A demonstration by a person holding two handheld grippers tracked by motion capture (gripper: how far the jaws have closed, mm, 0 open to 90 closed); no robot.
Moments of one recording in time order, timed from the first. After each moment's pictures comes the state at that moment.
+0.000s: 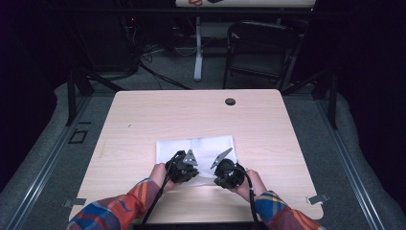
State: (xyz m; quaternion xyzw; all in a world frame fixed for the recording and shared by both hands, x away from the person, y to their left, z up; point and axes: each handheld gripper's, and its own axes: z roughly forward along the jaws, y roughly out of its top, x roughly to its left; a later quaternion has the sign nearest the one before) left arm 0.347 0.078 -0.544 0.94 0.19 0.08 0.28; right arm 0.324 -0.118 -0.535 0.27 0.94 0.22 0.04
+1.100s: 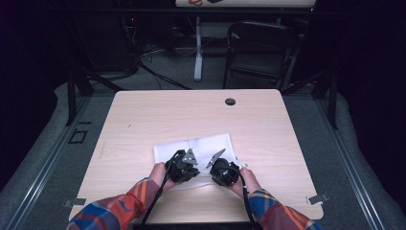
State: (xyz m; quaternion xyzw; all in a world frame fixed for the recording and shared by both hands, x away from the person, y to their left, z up) left arm 0.348 0.078 -0.539 0.94 0.19 0.06 0.29; right arm 0.339 -0.108 -0.555 0.28 0.94 0.20 0.06
